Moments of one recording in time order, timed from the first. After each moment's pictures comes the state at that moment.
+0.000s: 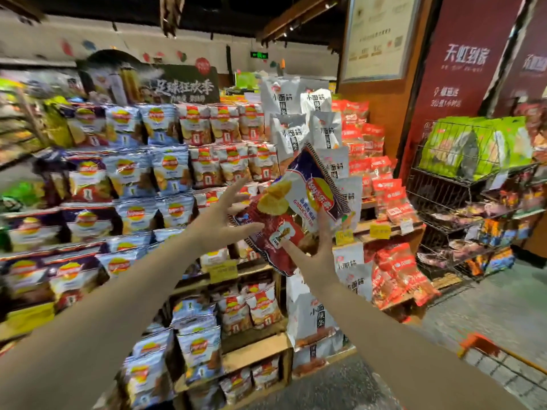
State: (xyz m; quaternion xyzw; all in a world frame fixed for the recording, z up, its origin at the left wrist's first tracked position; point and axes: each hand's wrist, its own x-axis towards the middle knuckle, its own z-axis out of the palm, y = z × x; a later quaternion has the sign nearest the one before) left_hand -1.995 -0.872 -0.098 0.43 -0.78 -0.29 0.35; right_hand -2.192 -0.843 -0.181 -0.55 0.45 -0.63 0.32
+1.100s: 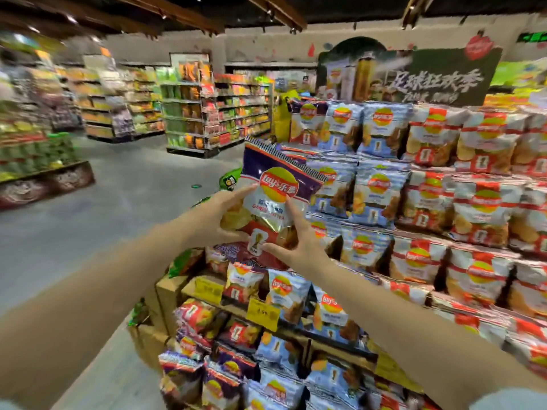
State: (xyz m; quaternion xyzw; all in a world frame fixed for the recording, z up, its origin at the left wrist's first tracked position) left_hand -1.622 -1.024 -0.112 0.73 -0.63 -0.04 0.27; right_hand -1.804 -1.138 -0.165 -0.85 0.18 -0.31 0.38
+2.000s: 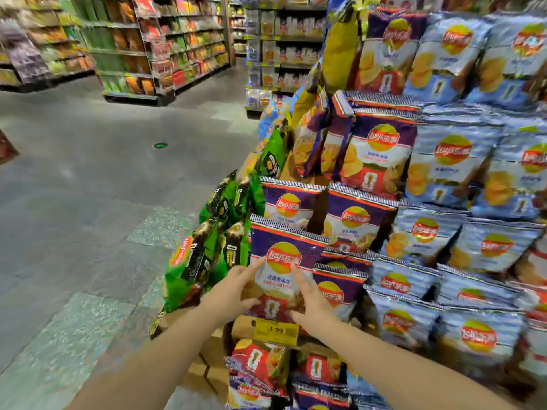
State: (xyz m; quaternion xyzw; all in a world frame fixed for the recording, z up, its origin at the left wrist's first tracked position) left_hand -1.272 -1.115 -0.352 0.73 -0.63 -0.21 0.16; right_hand -1.466 -1.193 -0.371 -0.83 0.44 -0.05 0.34
